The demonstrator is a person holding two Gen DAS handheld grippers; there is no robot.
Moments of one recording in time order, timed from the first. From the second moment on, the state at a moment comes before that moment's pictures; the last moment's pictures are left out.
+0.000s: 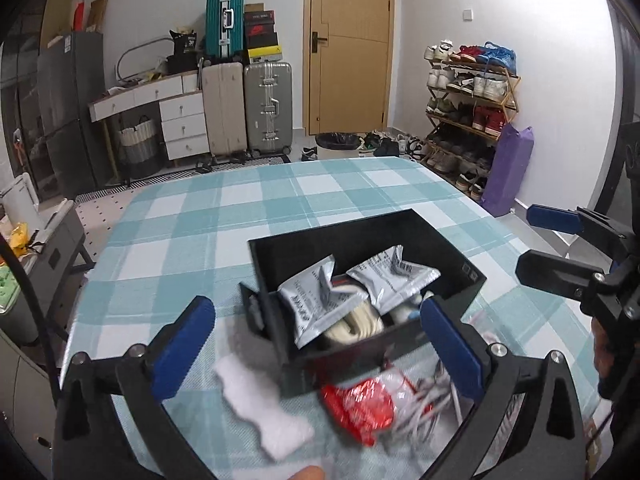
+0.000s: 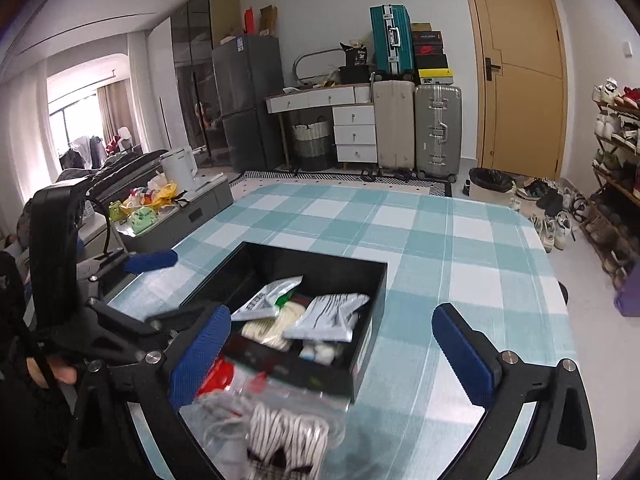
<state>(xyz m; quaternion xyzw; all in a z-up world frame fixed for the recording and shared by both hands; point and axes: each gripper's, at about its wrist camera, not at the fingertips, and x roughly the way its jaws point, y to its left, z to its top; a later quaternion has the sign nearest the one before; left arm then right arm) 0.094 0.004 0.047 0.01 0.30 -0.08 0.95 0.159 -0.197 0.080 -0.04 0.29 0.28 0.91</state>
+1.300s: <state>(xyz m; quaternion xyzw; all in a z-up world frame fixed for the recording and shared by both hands) 0.047 0.041 -0.011 -0.03 0.36 -0.02 0.93 0.114 -0.204 0.018 -0.06 0.38 0.29 0.88</state>
